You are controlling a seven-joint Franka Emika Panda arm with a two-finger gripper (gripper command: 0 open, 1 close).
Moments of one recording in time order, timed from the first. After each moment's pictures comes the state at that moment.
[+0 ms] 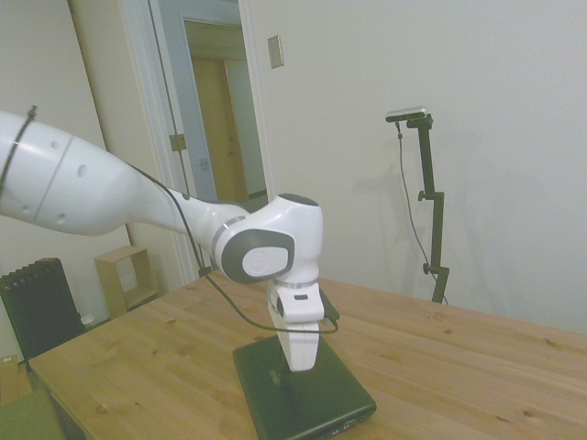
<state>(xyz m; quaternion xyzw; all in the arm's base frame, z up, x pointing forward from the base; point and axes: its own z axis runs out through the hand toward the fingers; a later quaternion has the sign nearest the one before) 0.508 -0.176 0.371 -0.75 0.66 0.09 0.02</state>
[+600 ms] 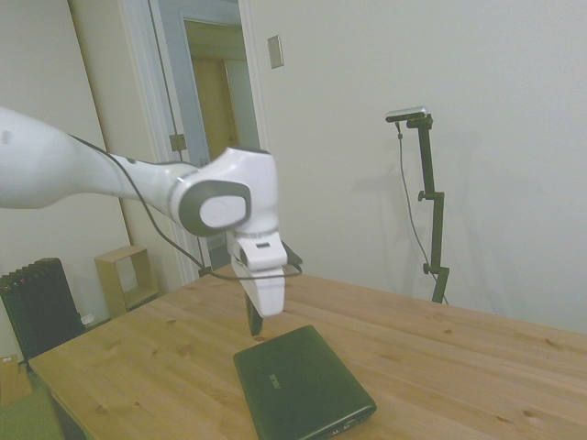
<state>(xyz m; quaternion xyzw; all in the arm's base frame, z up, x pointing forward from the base) 0.481 -0.095 0.495 -0.80 0.59 0.03 0.06</state>
